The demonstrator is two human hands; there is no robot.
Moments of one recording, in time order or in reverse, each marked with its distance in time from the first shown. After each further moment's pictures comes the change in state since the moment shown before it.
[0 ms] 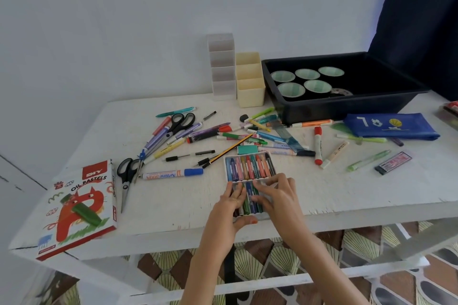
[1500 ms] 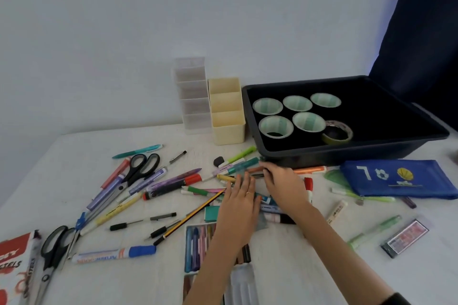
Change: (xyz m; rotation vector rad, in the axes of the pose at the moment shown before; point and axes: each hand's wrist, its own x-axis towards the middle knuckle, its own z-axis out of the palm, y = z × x) left_hand 0.196 0.050 0.016 0.571 0.201 0.069; right_hand 0.194 0.100 -0.033 -0.213 -0.138 0.117
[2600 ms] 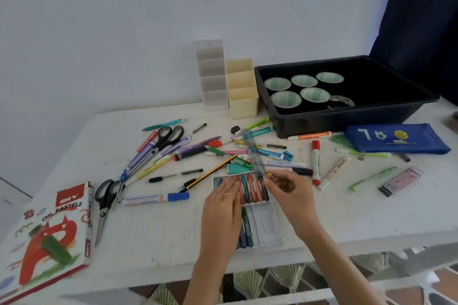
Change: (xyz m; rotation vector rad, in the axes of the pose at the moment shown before) left_hand -0.147 -0.035 -0.014 -0.472 0.337 -0.113; right_hand -0.141 -0.058 0.009 1.009 0.155 0.293
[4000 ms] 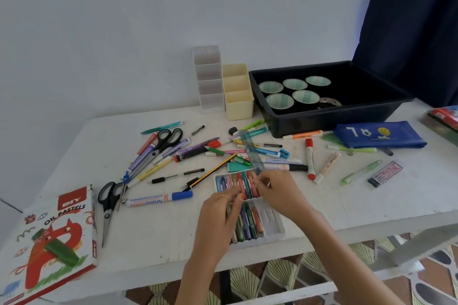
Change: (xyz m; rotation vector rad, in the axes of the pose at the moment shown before) left_hand -0.009 -0.007 -0.028 -0.206 -0.169 -0.054; right_hand -0.003 -0.038 0.017 -0.763 -0.311 -0.064
